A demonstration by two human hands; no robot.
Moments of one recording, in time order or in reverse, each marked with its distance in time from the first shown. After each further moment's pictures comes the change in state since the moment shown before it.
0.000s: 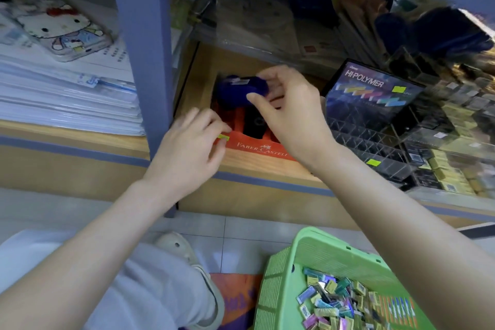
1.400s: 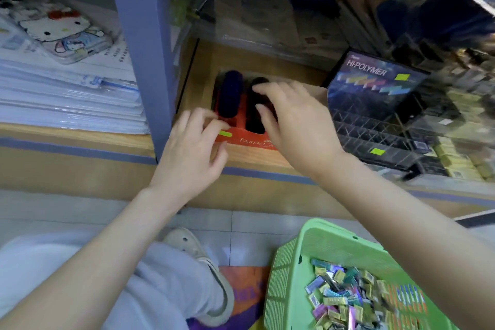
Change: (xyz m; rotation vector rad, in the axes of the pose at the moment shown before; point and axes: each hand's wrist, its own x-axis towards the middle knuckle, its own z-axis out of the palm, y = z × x) left_hand -0.012 0.000 0.006 0.019 0.073 -0.020; right_hand -0.021 0.011 -0.001 -0.529 0.013 -0.349
